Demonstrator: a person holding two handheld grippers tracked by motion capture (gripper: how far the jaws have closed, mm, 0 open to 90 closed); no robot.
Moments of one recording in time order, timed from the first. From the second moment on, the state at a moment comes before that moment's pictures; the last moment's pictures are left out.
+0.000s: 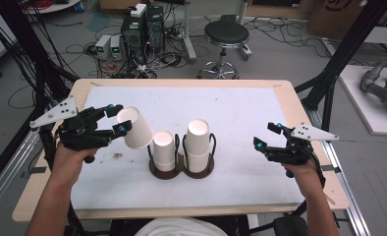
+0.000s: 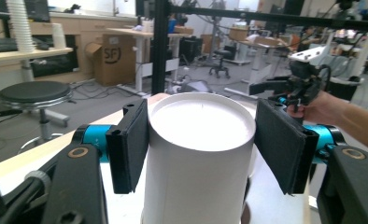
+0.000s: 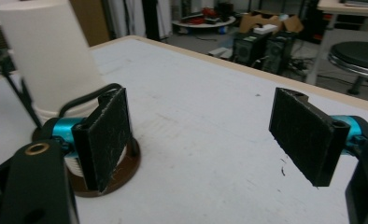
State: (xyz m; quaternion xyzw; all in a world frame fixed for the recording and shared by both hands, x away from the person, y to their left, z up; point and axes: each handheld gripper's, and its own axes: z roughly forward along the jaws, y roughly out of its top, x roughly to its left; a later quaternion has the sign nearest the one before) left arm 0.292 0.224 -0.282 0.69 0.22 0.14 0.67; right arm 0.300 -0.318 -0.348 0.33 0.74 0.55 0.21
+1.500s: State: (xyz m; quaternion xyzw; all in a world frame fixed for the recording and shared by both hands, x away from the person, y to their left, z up) left arm 0.271 0.107 -0.280 0.74 0.10 0.04 0.67; right arm 0.273 -0.211 -0.331 0.13 0.79 0.60 0.05
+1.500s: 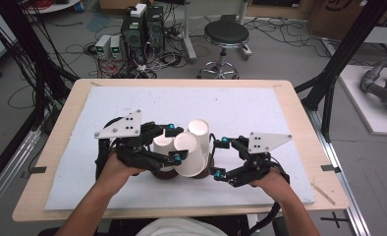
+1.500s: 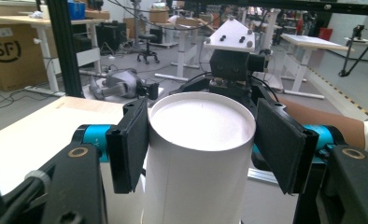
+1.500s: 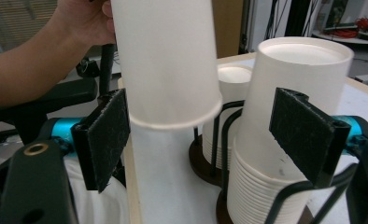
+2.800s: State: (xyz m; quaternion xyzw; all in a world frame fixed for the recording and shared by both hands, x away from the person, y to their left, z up) left arm 0.275 0.078 -0.298 0.76 0.06 0.01 0.65; right arm 0.282 -0.185 -0.334 0.04 0.83 0.55 0.00
